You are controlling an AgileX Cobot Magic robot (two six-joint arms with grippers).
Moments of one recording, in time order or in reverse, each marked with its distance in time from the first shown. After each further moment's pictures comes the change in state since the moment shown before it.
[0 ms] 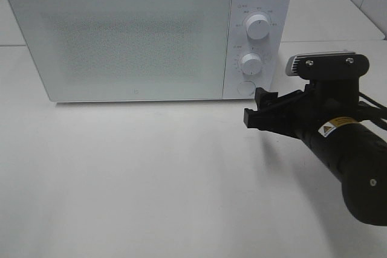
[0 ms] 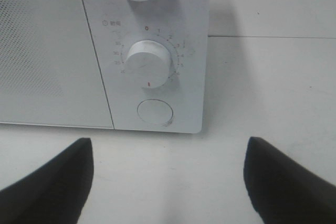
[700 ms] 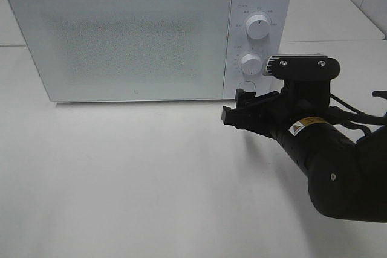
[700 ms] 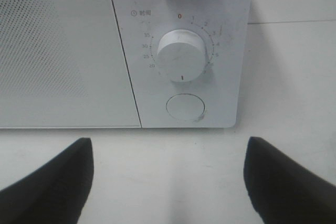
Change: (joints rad) left arm 0.000 0.000 0.000 0.000 0.000 0.000; right arm 0.055 0.083 -0.086 0.057 0.009 0.108
